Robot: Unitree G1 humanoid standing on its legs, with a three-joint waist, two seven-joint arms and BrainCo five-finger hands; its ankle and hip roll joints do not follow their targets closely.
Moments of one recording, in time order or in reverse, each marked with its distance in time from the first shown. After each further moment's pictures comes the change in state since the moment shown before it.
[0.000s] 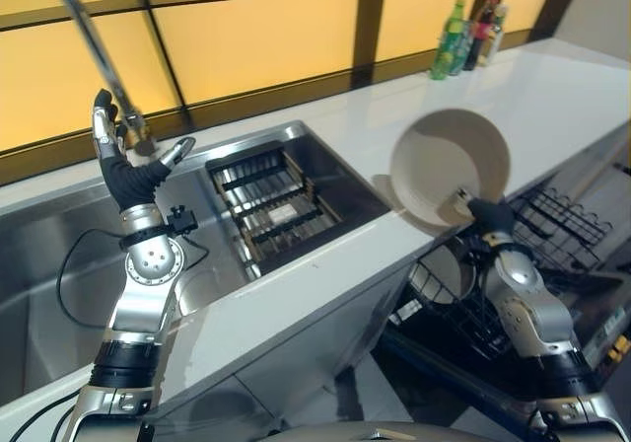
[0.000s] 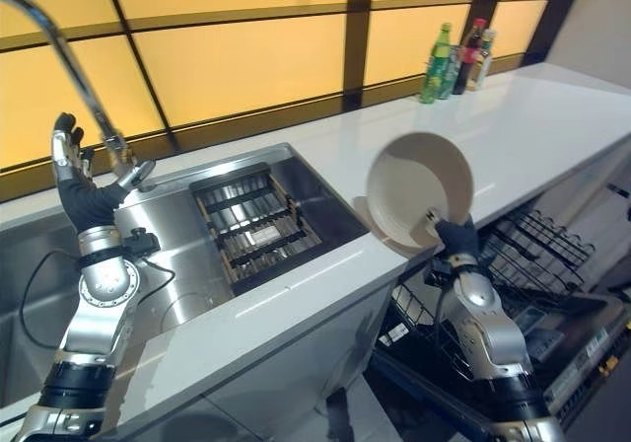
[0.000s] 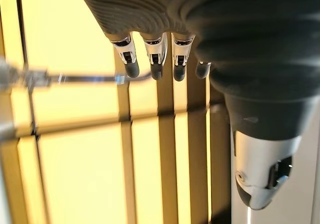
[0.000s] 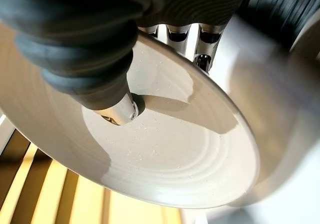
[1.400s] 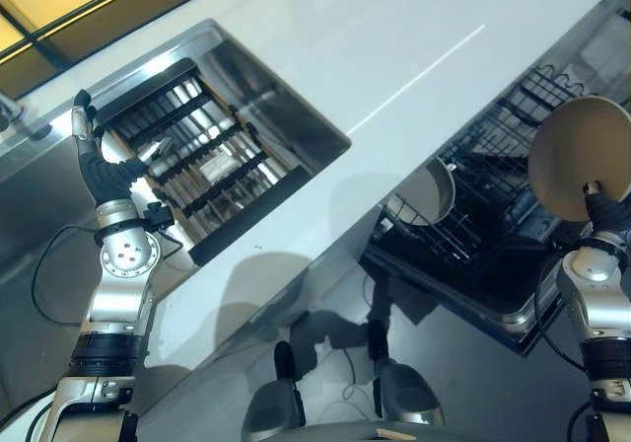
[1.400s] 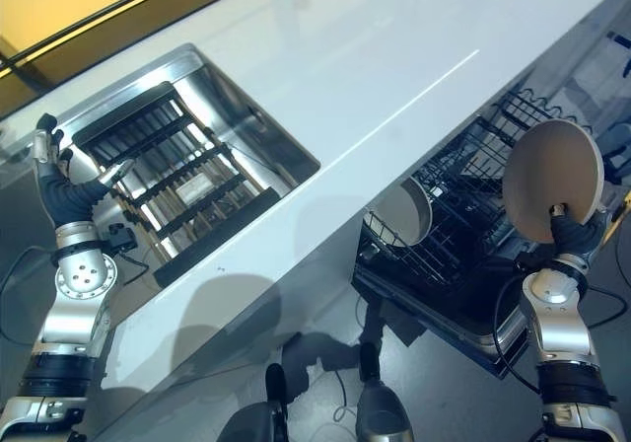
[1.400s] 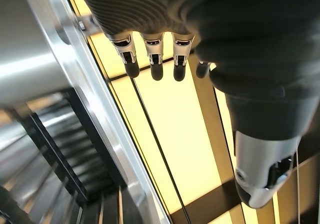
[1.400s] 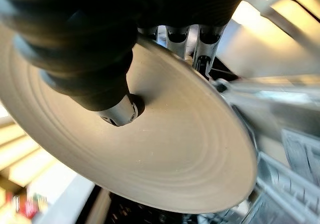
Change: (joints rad) left arm -0.062 0.083 0.052 0.114 -0.032 0.003 -0.024; right arm -0.105 -0.262 -0.127 0.374 -0.470 -0.125 -0.245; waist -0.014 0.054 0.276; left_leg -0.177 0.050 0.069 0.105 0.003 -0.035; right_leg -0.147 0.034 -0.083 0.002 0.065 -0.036
